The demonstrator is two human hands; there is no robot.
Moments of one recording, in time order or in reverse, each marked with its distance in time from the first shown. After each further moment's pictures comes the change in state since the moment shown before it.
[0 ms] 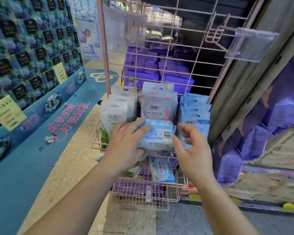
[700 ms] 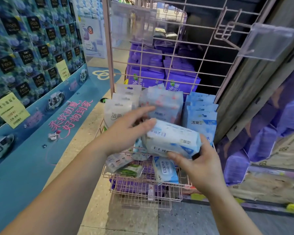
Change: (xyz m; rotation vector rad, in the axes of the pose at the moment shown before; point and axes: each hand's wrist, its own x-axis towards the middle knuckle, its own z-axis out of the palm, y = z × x) left_hand 0.024 -0.009 -0.048 -0.775 -0.195 -0.141; right_hand -0.016 -0.009 -0.011 0.316 -0.194 0.038
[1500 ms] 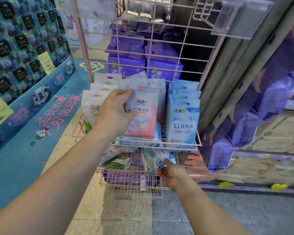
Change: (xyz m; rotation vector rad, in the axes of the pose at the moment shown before) left_hand 0.048 -0.013 0.035 0.311 0.443 0.057; right_hand -0.005 0.156 0.026 0.665 0.320 1.182
